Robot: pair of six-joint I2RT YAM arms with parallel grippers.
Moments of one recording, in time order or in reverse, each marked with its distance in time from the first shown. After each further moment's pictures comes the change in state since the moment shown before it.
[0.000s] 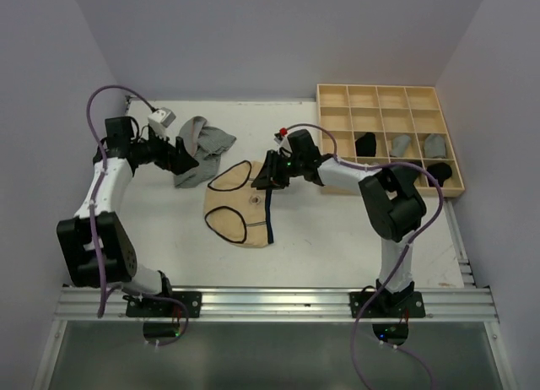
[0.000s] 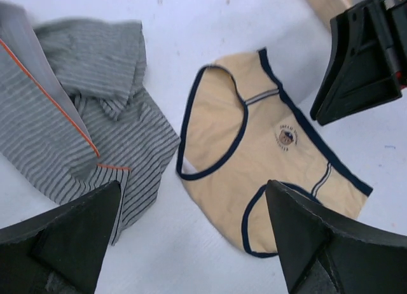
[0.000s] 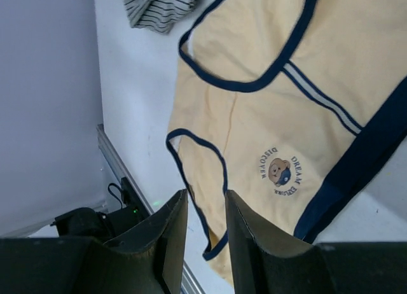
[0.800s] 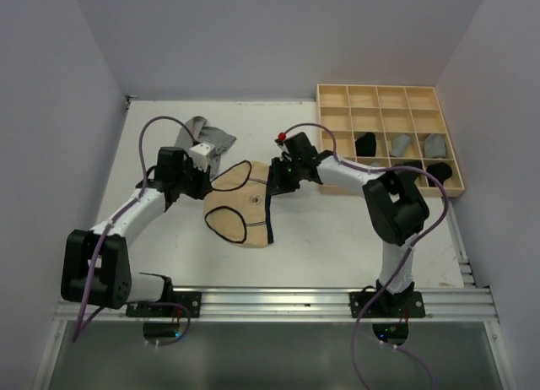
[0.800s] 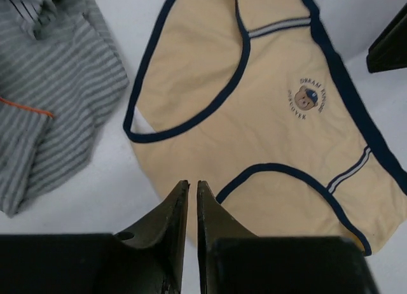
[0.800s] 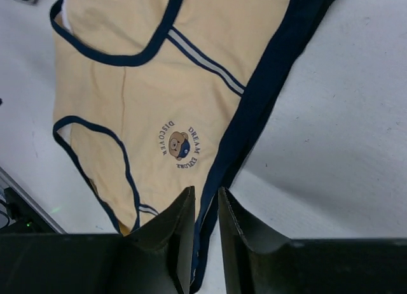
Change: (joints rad) left arm -0.366 -0.221 -0.368 0.257 -0.509 -0.200; right arm 0.027 -0.070 0.040 -0.308 0.279 -0.291
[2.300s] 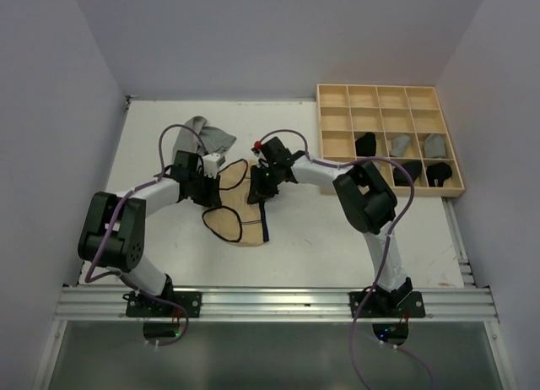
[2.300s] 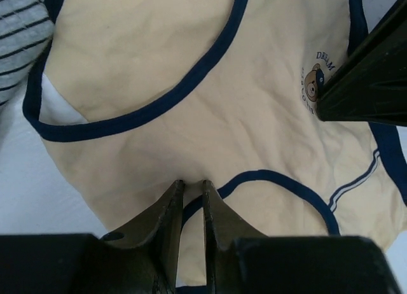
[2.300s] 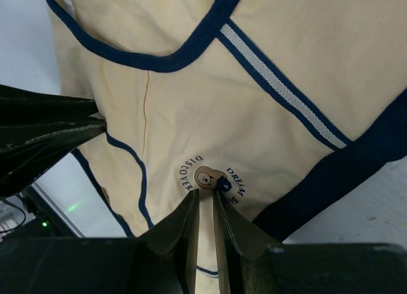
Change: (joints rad) left arm -0.039 0.285 0.027 0.000 -0.019 -0.100; right arm 0.097 0.260 0.228 -0.055 -0.082 0.072
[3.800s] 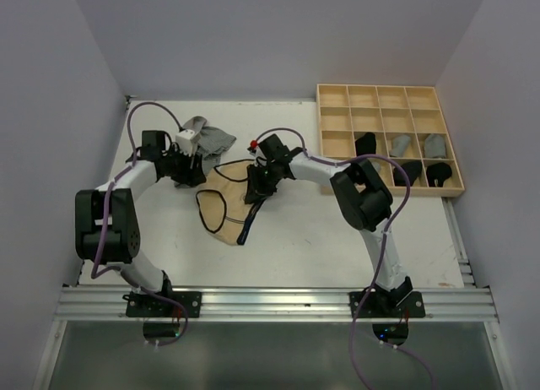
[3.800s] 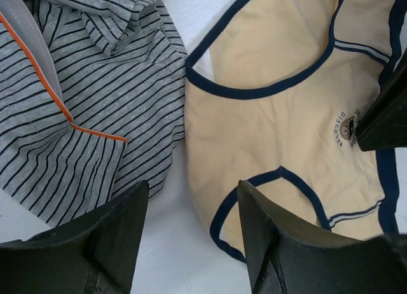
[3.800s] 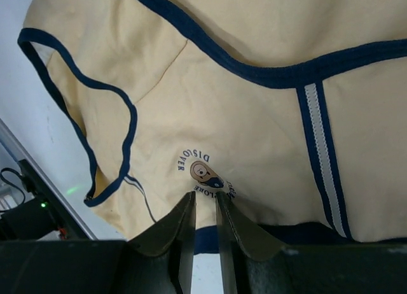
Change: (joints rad) left arm 0.246 0.041 0.194 -0.077 0.196 0.244; right arm -0.014 0.045 0.066 -0.040 -0.079 -0.065
